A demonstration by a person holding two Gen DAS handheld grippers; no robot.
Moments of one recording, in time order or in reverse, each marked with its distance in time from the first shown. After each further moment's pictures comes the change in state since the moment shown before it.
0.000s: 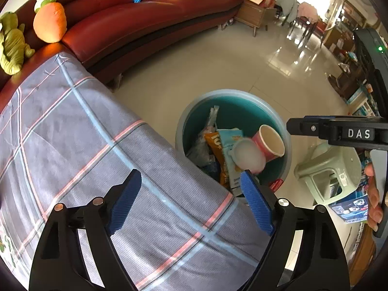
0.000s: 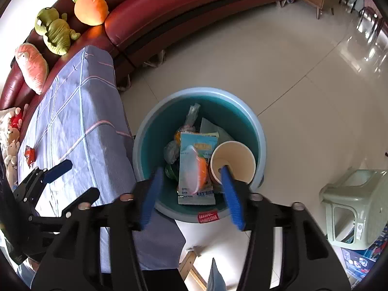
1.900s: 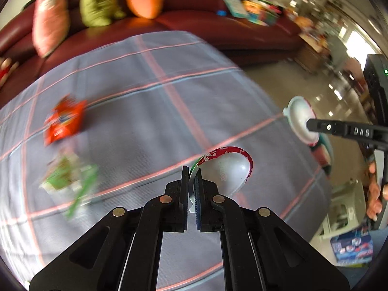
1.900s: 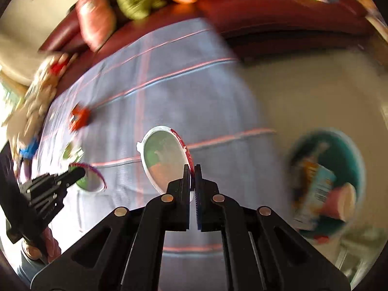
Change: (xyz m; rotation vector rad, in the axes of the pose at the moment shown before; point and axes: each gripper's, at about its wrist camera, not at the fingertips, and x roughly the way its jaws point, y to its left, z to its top) left arm -0.106 0.192 -0.106 -0.301 -0.101 0.124; right arm 0.015 0.223 -0.015 -0.296 -0.018 0.159
